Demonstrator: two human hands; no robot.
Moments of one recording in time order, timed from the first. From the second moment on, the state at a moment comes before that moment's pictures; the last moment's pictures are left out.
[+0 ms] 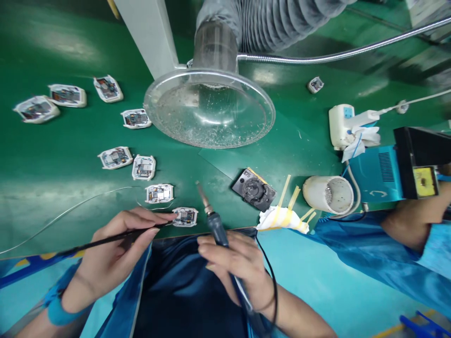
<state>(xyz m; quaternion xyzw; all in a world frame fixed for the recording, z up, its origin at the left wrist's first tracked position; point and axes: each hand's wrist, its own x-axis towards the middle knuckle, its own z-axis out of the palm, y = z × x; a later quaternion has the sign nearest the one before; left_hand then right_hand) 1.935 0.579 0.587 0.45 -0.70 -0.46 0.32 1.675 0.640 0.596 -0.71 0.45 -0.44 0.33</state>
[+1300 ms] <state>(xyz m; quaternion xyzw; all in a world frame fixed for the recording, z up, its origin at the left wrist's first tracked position) 1.931 0.578 0.588 0.45 -0.71 -0.44 0.33 1.717 0.632 0.568 -0.80 0.45 -0.35 0.17</state>
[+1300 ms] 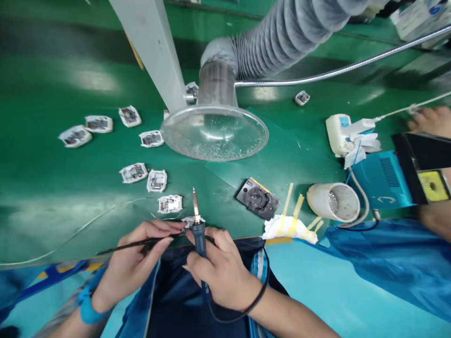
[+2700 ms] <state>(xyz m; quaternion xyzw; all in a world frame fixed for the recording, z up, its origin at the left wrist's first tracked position) 1.919 0.590 0.590 0.48 -0.71 -0.39 0.34 1.662 0.629 0.633 -0.68 0.56 -0.37 0.29</state>
